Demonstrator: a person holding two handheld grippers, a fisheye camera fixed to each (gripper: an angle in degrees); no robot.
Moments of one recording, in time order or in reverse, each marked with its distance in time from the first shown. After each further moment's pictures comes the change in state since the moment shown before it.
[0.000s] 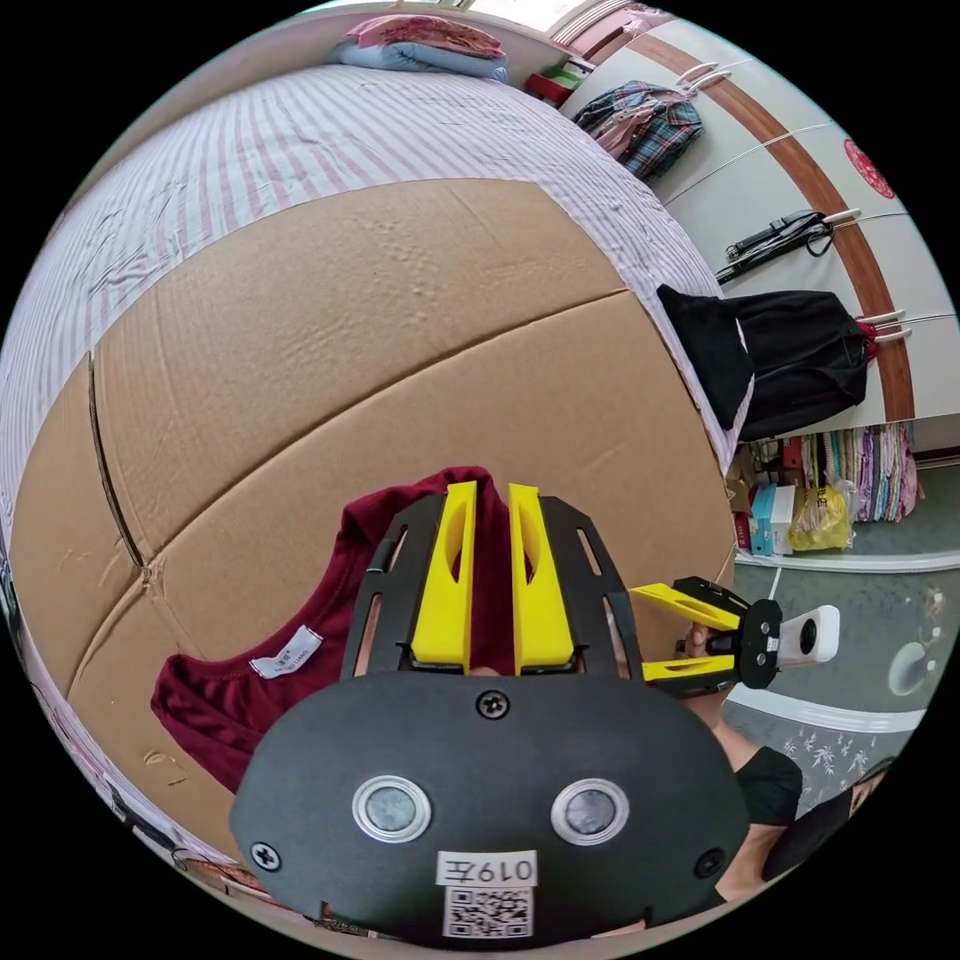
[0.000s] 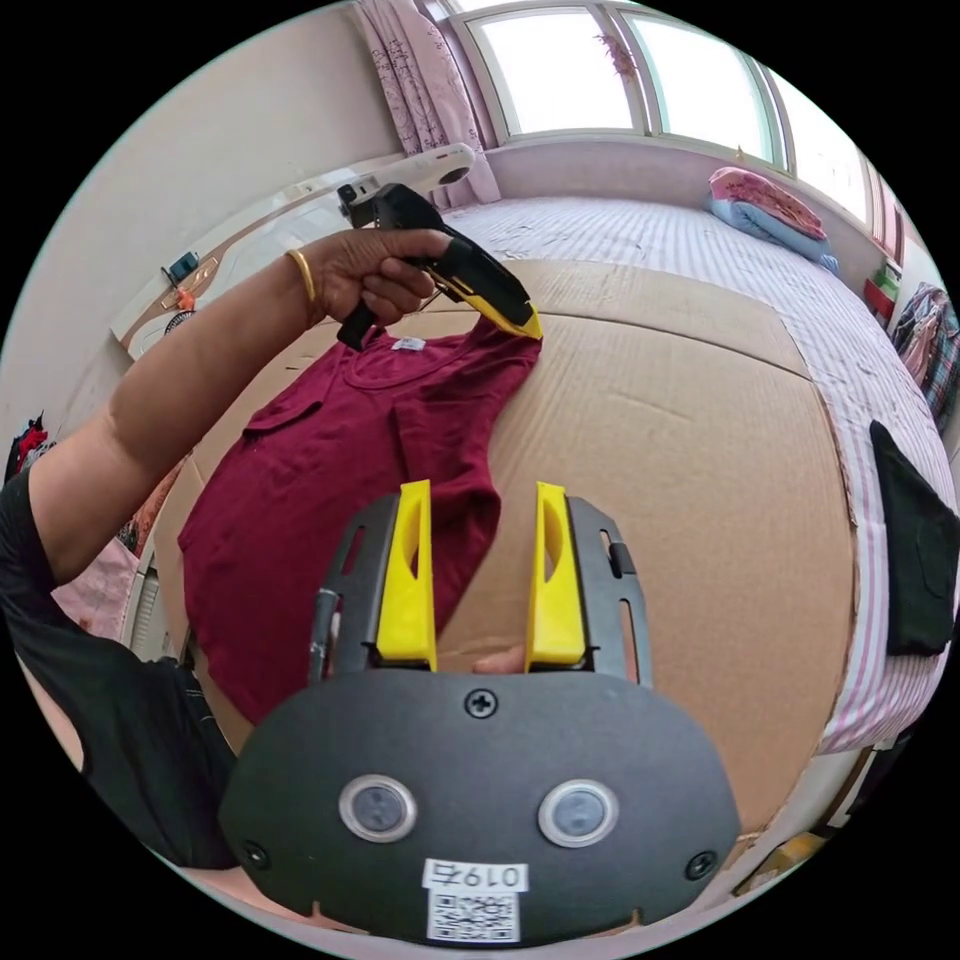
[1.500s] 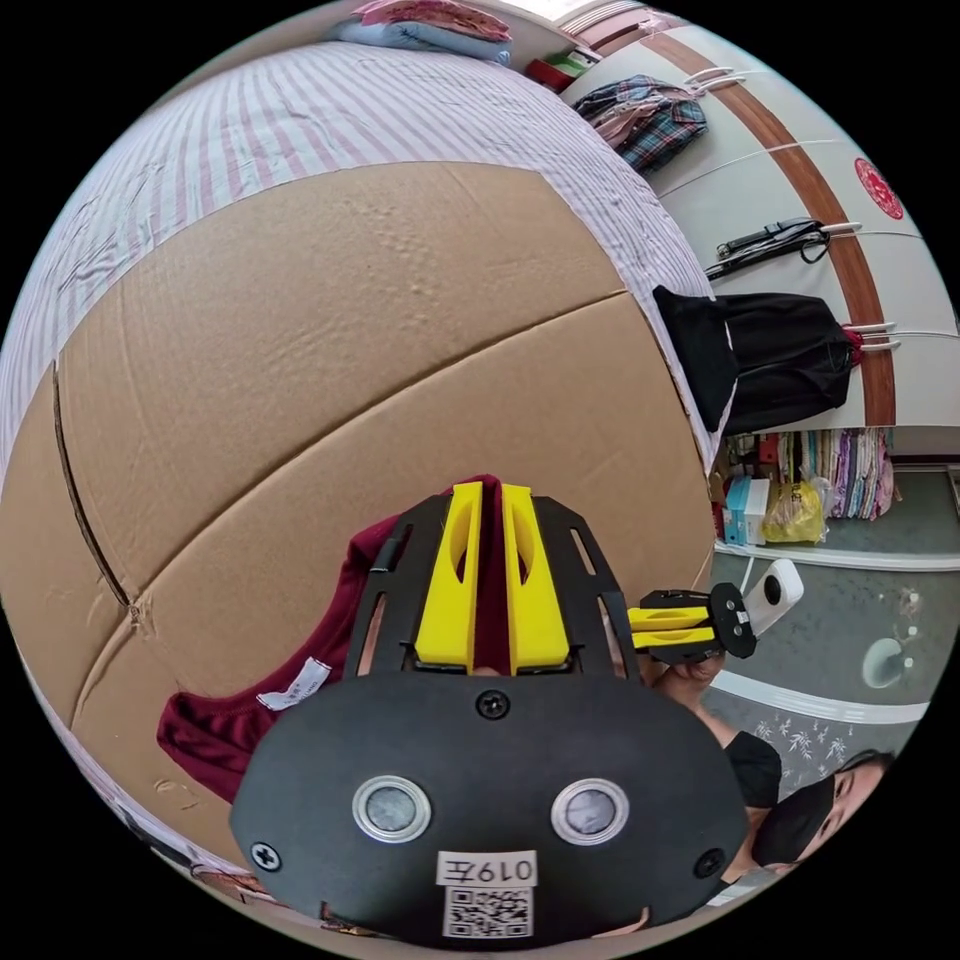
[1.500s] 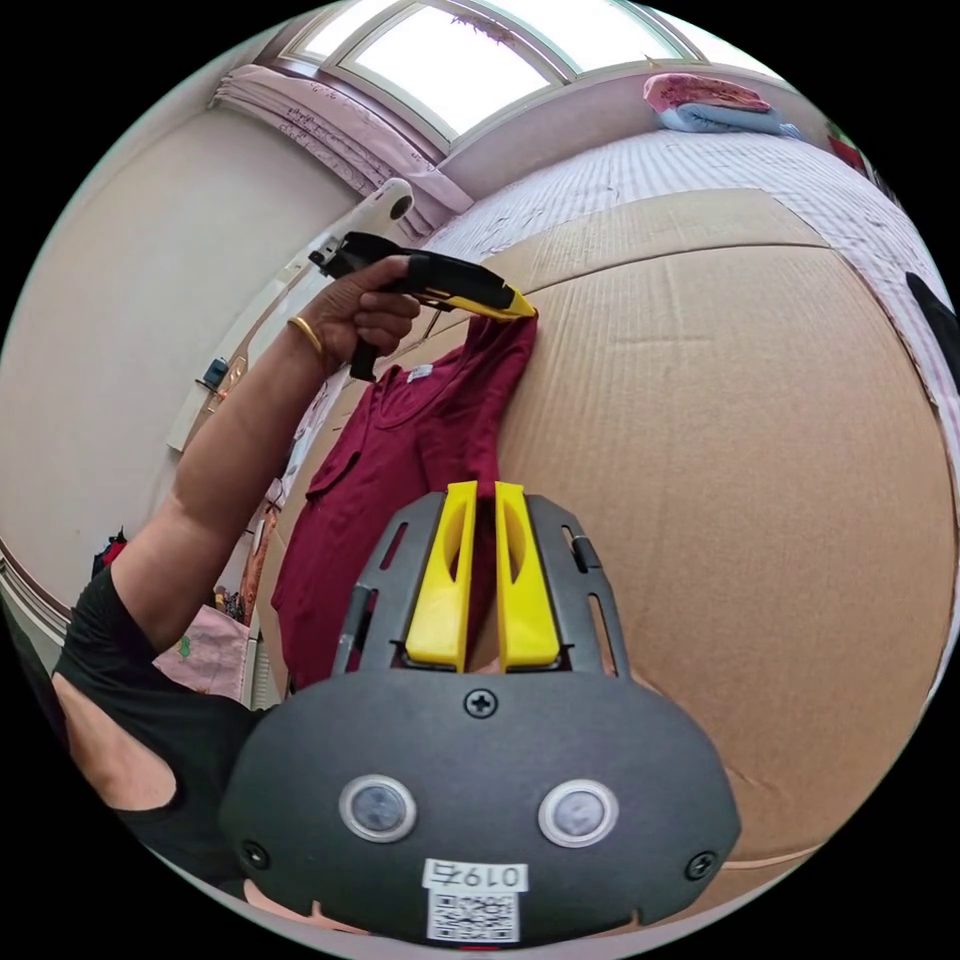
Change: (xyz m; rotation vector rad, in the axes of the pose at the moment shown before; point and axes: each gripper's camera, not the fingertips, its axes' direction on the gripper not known) left arm -0.011 -0.118 -0.092 -0.063 0.098 0.003; right arm -0.042 -0.074 -0.215 0.017 -0.312 0.265
